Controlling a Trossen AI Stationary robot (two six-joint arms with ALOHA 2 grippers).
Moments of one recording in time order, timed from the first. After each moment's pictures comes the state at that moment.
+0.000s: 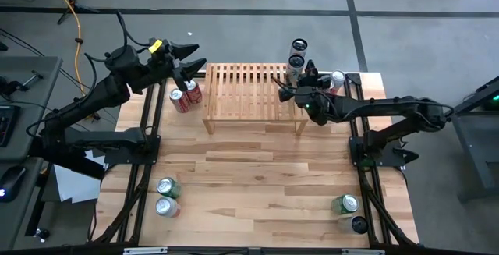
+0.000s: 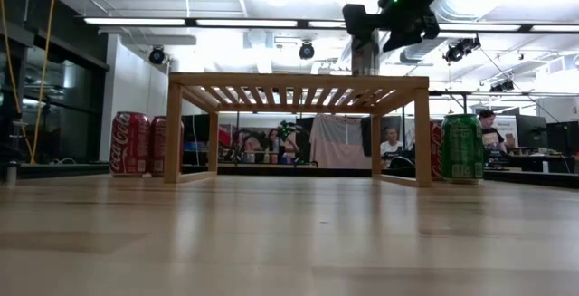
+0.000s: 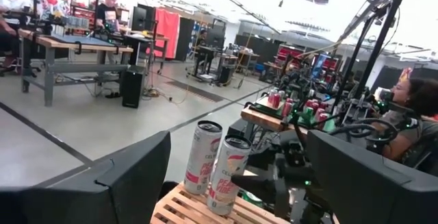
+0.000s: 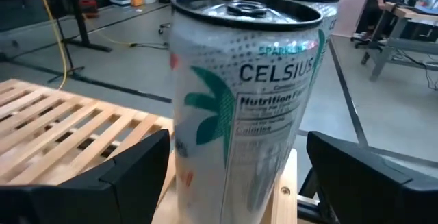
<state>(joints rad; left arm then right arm) 0.49 0.90 1.09 -0.08 0.01 -0.23 -0.17 1.33 0.94 -0.07 1.06 0.36</state>
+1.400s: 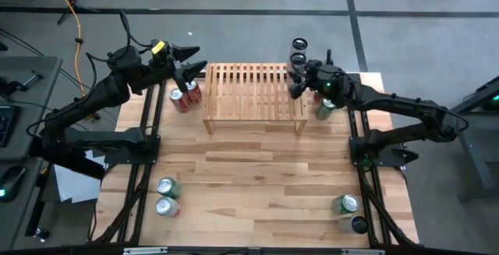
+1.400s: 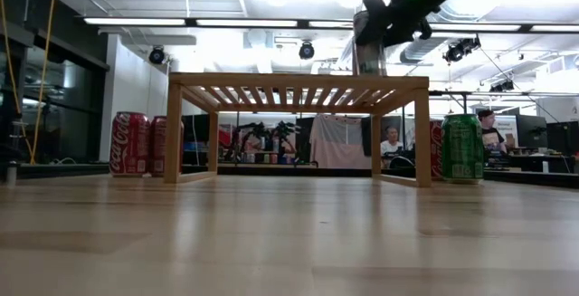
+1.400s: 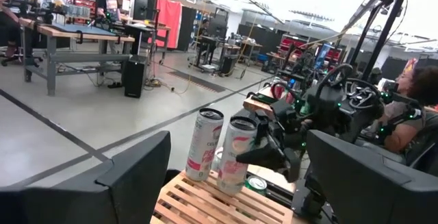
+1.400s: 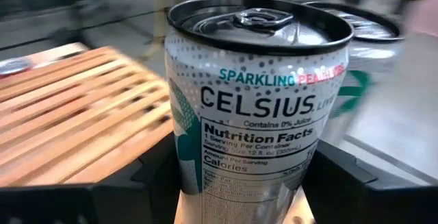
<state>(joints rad) 0.49 0.90 1.09 -0.12 0.01 -0.23 -0.40 1.14 0.91 -0.11 0.46 0.08</state>
